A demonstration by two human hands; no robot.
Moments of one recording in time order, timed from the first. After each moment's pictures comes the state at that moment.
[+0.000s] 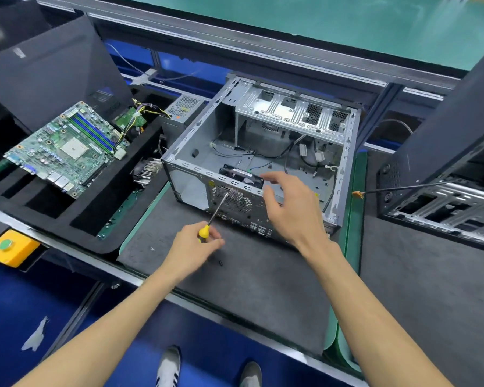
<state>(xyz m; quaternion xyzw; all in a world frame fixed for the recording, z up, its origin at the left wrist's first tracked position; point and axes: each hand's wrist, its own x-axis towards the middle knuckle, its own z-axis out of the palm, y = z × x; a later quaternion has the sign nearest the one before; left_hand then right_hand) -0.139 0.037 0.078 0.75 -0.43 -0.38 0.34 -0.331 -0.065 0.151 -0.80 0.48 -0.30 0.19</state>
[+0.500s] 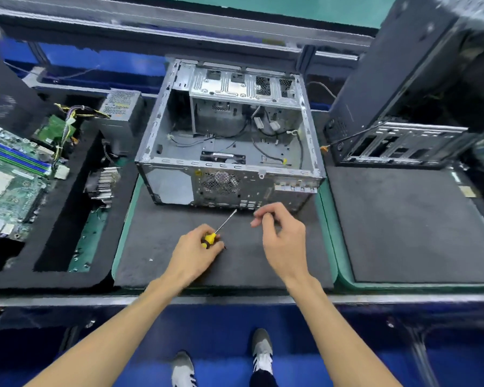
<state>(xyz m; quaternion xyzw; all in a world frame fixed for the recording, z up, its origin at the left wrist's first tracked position) -0.108 0.043 0.041 0.66 -0.59 -0.40 0.24 -0.295 0.055 0.103 -0.58 0.59 -0.47 0.30</state>
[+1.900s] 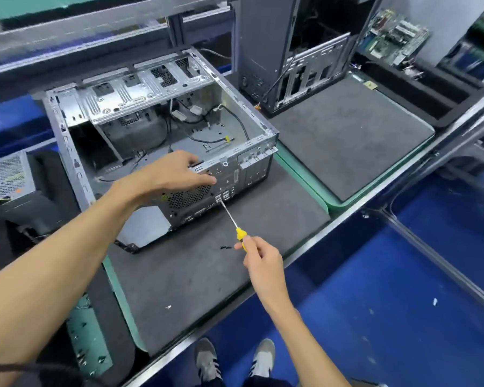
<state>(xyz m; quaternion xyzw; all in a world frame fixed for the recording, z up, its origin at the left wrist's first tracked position) -0.129 -0.146 0.157 0.36 -0.88 -0.29 -0.07 -0.189 0.106 0.061 -0.20 0.74 -0.54 0.36</state>
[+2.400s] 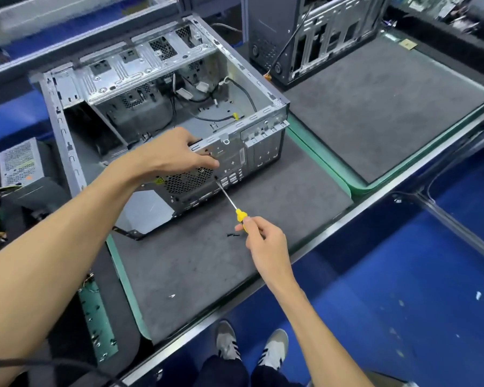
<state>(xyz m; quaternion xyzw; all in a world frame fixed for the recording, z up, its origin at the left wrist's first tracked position) -0.135 -0.142 0.151 0.40 -0.87 -0.28 -0.05 -0.202 0.091 0.038 -0.23 0.70 -0.55 0.38</state>
